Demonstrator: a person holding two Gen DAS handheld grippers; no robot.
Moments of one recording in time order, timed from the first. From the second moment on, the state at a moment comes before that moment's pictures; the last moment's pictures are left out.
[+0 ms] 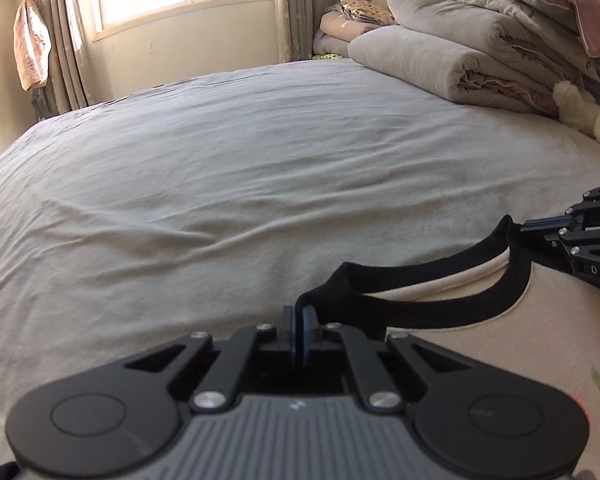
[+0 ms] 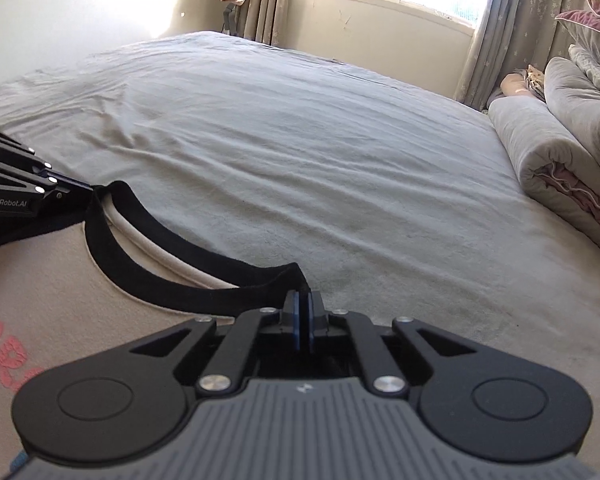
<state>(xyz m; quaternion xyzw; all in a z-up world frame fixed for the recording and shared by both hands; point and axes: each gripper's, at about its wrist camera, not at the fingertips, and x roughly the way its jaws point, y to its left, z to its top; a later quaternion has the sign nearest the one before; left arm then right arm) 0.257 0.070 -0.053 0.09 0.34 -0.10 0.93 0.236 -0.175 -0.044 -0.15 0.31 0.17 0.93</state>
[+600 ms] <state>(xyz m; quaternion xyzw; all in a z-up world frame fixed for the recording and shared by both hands) 0.161 0.067 -0.003 0.01 0.37 -0.05 0.93 0.141 -0.207 0.019 -0.07 0.33 0.14 0.93</state>
